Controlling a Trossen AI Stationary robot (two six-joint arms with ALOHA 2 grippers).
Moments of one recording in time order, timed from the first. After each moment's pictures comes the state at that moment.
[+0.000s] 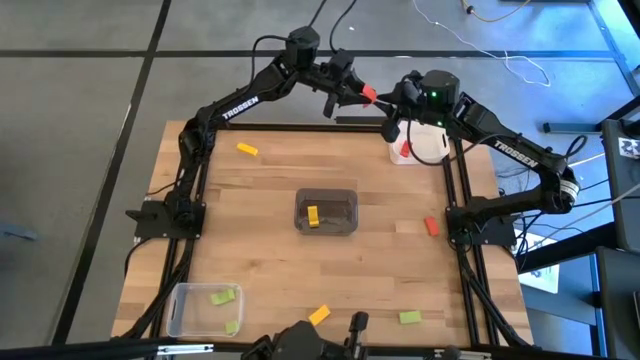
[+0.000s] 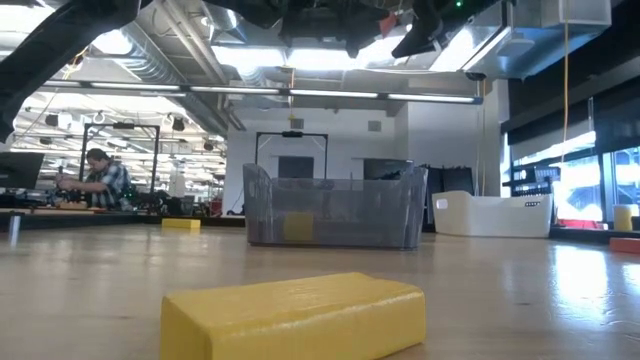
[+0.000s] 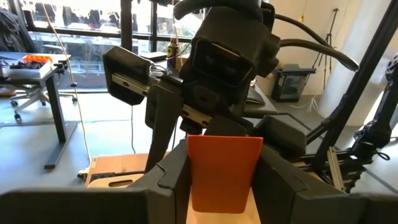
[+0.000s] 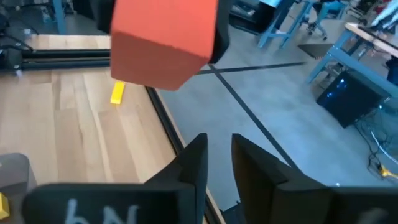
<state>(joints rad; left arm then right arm) 0.62 2.09 2.19 -0.12 0.91 -0.08 -0.61 1.25 1.29 -0.40 -0.01 -0.29</state>
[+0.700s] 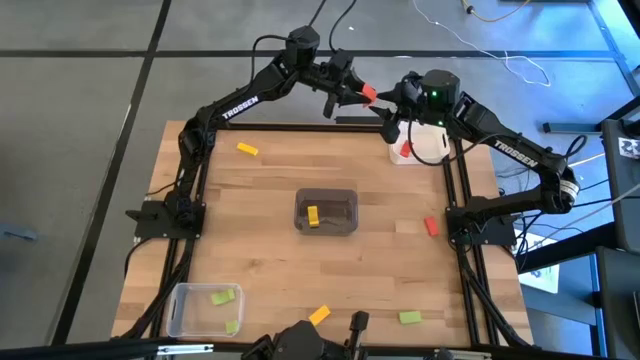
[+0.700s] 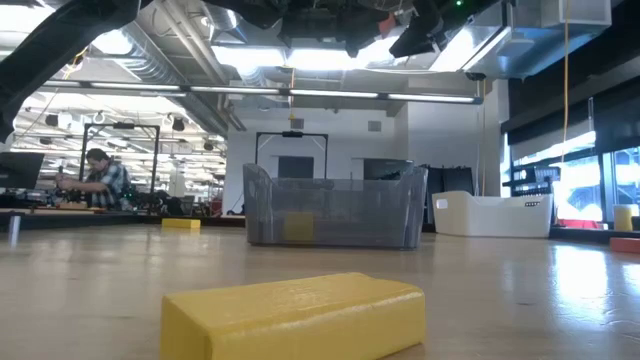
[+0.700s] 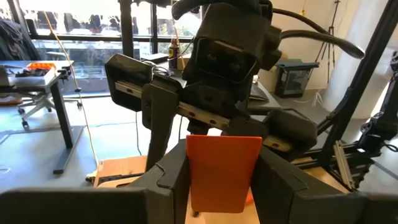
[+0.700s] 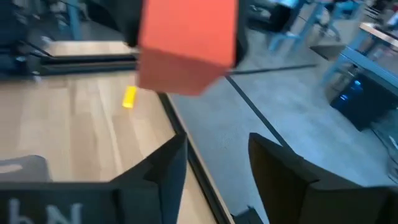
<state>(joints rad) 0.63 2.09 2.19 -0.12 0.90 -0.02 -0.61 1.25 1.29 -0.40 -0.07 -0.27</state>
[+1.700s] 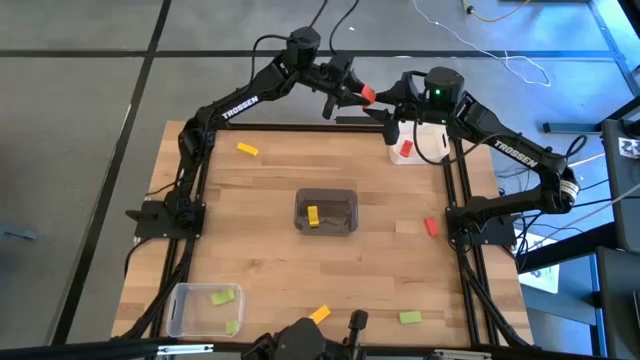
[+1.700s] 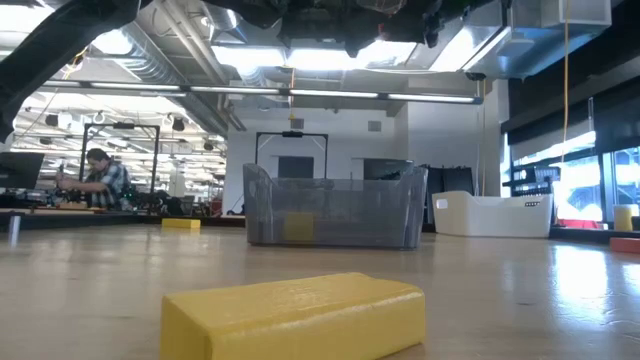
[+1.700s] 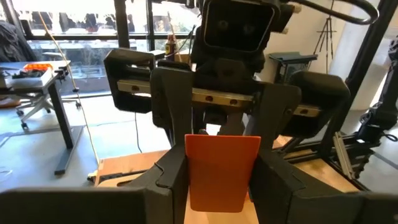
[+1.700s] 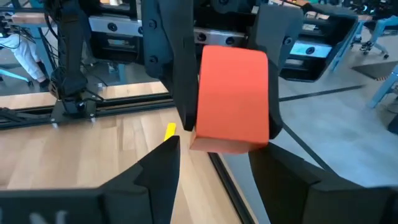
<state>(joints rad) 0.63 2.09 2.19 -0.15 0.91 0.03 -0.61 1.25 1.29 -0.30 -0.27 -0.16</state>
